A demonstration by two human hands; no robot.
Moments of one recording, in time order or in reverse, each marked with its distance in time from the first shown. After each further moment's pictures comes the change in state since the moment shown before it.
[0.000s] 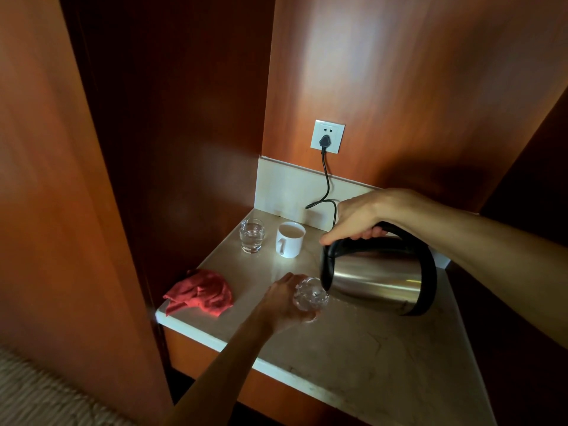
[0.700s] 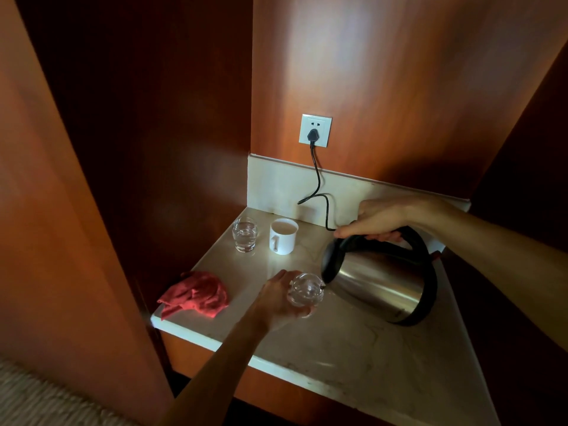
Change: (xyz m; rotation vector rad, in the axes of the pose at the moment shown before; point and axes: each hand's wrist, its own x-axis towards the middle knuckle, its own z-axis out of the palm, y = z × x) left_hand -0.003 0.011 -0.005 -0.005 0.052 0.048; right_hand -0.003 0.064 0.029 0.277 0.075 -0.024
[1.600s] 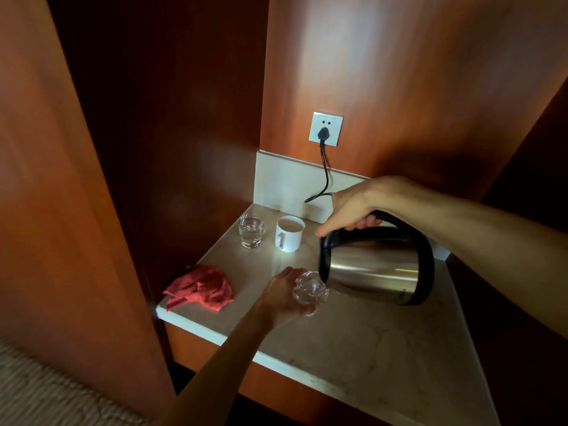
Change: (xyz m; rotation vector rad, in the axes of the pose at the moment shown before) left_hand 0.001 -0.006 0.002 -0.030 -0.004 0.001; right_hand 0.017 -0.071 -0.013 -0.267 -0.105 0.055
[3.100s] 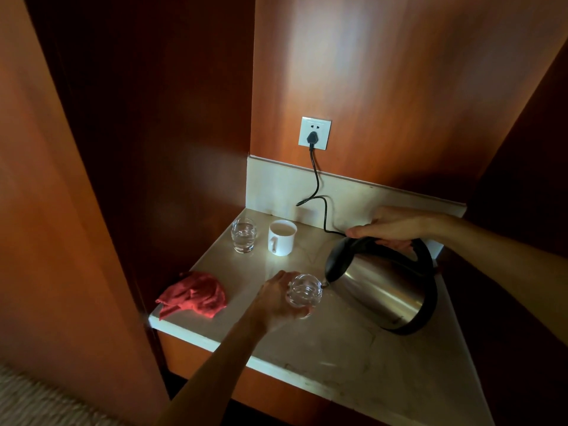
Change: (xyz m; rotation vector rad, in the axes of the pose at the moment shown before) left_hand 0.001 -0.004 0.003 0.032 0.001 0.032; right_hand -0.013 0.101 0.054 0.464 0.169 -0.135
